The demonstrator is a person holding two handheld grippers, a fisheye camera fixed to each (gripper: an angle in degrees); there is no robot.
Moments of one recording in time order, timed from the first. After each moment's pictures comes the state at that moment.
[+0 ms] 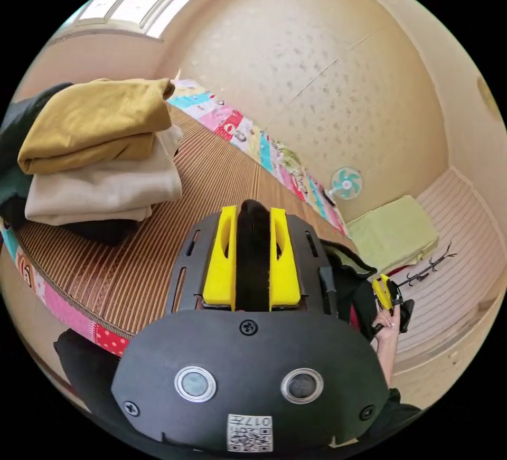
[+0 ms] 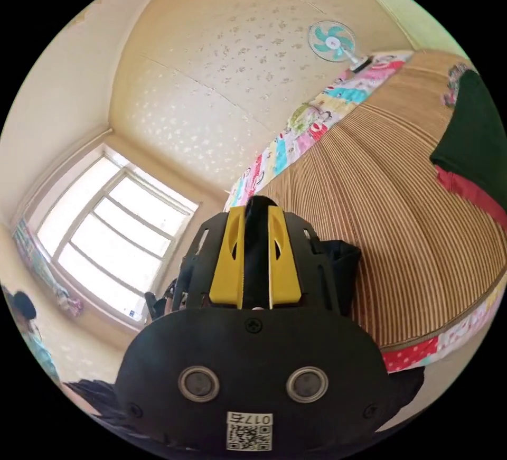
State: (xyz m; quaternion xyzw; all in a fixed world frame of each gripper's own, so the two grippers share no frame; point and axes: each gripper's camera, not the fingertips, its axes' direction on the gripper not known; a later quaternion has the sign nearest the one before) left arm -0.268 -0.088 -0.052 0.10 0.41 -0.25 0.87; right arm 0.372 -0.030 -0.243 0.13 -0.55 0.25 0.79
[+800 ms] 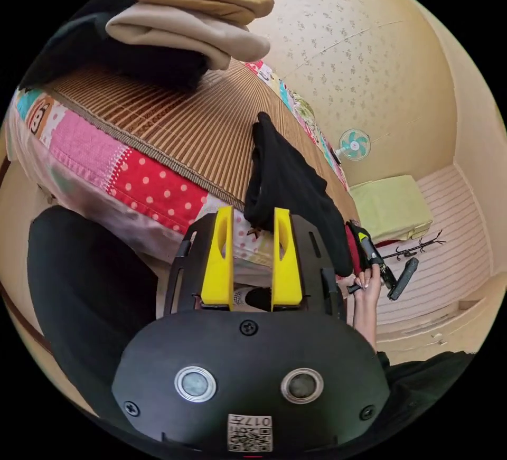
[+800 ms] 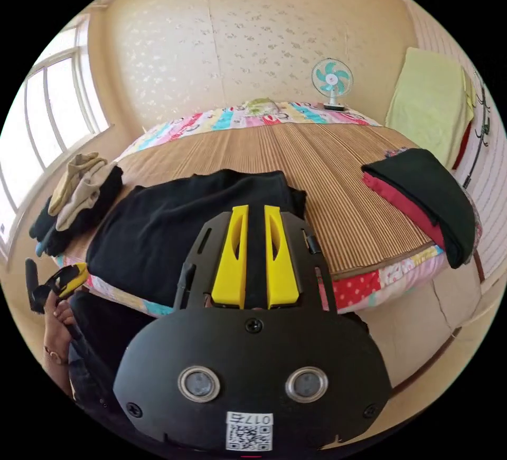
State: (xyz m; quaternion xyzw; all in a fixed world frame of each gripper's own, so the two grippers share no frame) left arm -0.240 0.099 0.048 -0.02 0.52 -0.29 0.80; right arm 0.096 0.075 -0.228 0.15 -0.19 0.05 0.97
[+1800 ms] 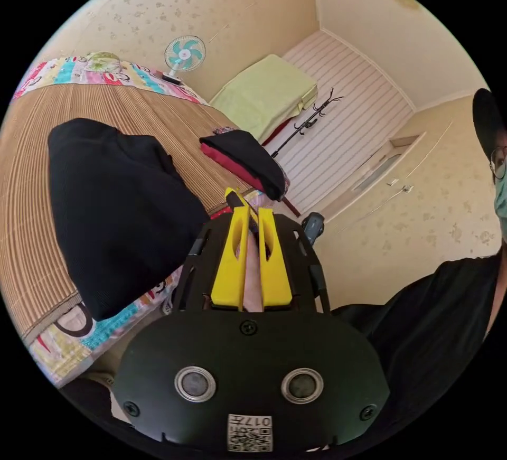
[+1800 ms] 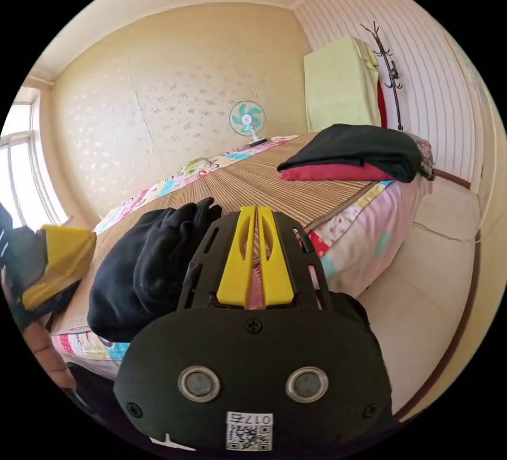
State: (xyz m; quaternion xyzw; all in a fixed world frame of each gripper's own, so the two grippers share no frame) left arm 0.093 0.052 -0.125 0.08 0.59 0.13 0.79; right arm 0.193 0.179 -0.188 0.22 -0.15 0.33 0.91
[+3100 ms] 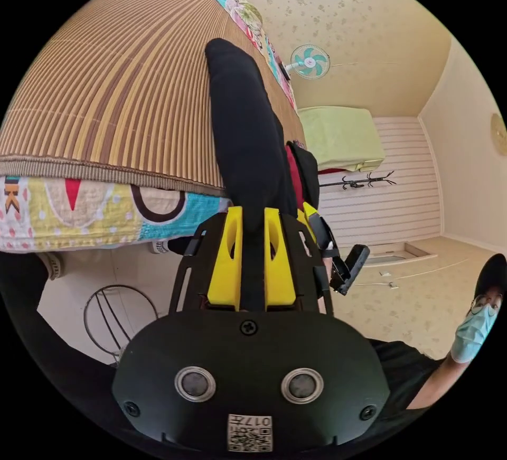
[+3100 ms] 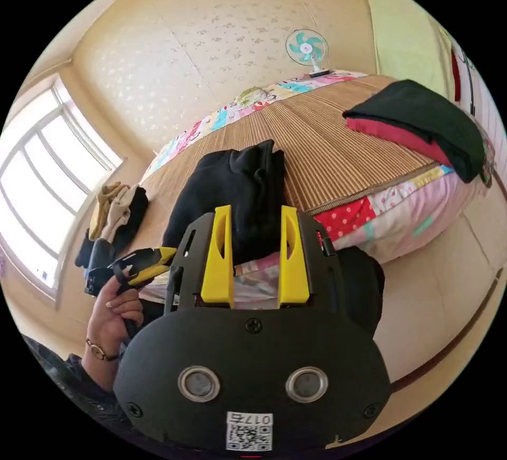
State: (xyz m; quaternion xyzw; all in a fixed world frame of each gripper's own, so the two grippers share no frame) left arm 0.001 0.050 0.008 -0.14 0.68 -0.07 0.71; right arm 0.379 0.174 -0.236 0.06 -0.41 0.25 0.87
